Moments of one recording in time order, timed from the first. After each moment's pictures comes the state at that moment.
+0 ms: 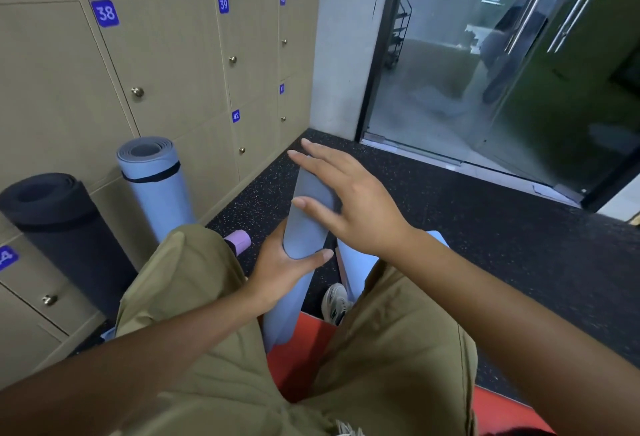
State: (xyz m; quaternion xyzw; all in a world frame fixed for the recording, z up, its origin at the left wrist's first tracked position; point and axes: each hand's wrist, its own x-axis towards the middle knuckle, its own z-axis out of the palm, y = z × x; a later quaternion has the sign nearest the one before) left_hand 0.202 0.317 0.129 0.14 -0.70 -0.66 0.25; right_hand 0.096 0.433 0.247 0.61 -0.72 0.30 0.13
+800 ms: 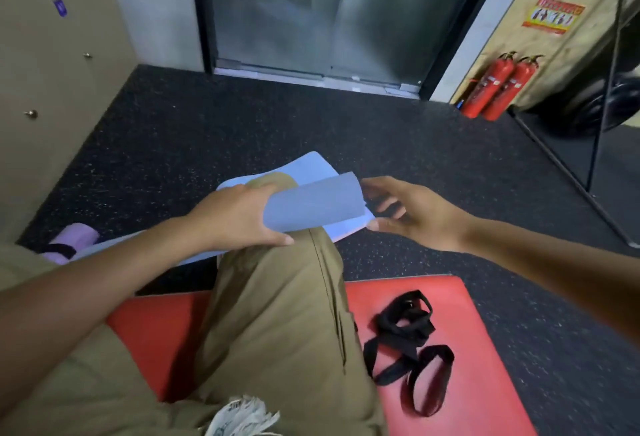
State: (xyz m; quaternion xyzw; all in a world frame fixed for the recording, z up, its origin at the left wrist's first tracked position) left_hand 0.093 0.408 0.168 -0.07 -0.98 -0.16 -0.09; right_hand 0.038 0.722 0.188 0.27 -0.93 0.21 -0.16
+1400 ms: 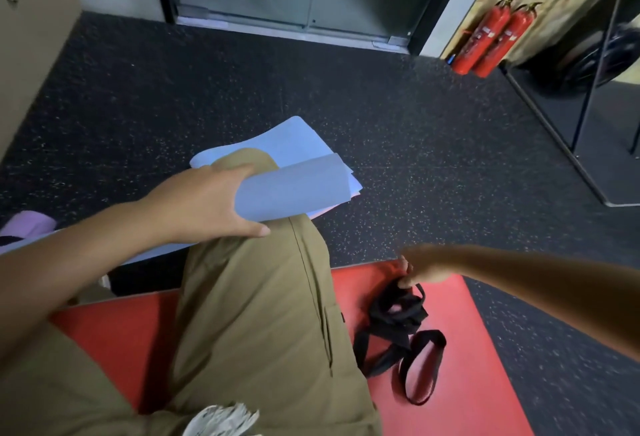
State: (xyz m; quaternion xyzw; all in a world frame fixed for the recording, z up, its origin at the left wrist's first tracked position) left_hand 0.064 0.405 0.164 -0.08 -0.97 -0.14 -0.15; right_hand 0.026 0.797 0.055 0.10 -0.88 -0.08 -0.45
